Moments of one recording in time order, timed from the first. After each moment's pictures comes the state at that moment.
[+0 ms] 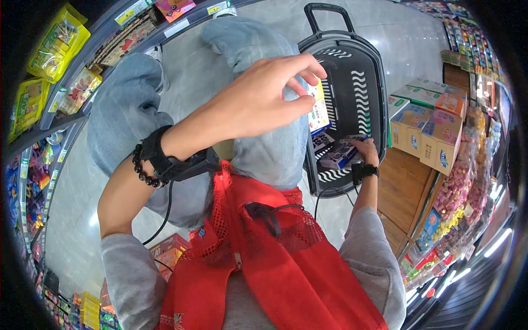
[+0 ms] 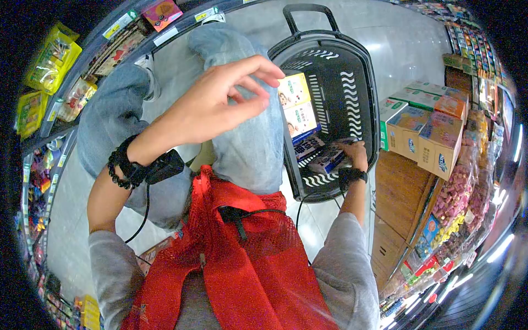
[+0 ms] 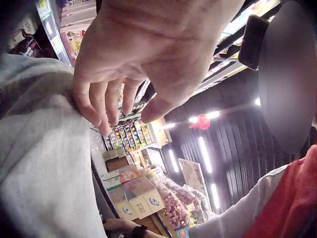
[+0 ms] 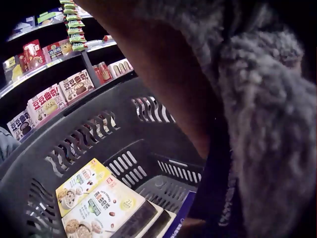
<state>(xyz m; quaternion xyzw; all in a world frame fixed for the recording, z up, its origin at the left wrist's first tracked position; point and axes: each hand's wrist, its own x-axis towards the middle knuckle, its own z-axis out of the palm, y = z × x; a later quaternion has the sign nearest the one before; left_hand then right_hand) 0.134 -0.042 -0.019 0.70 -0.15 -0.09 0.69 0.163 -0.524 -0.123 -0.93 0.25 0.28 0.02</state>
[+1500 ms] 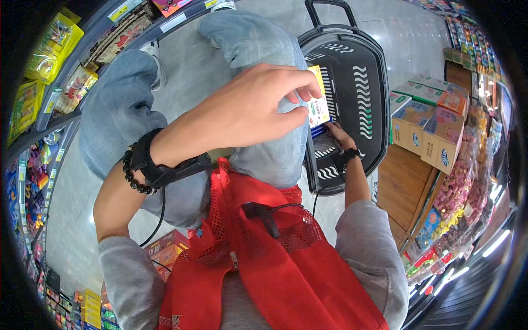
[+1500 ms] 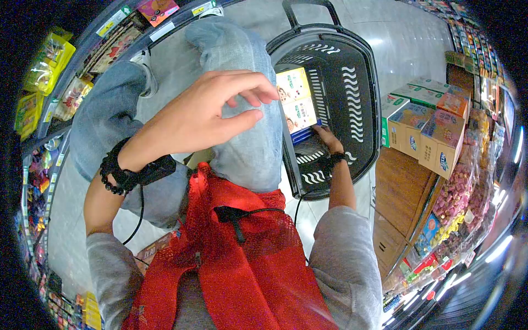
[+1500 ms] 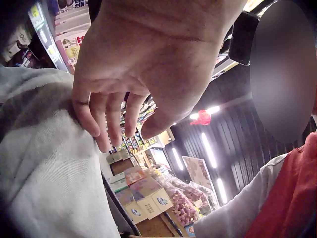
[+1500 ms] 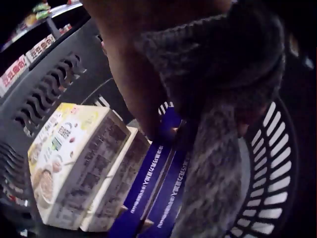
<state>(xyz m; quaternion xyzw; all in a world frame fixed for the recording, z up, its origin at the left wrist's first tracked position) 0.130 -0.041 -0.025 0.76 -0.23 -0.05 0.61 0.164 -0.511 -0.245 -0.81 0.24 0.44 0.30</state>
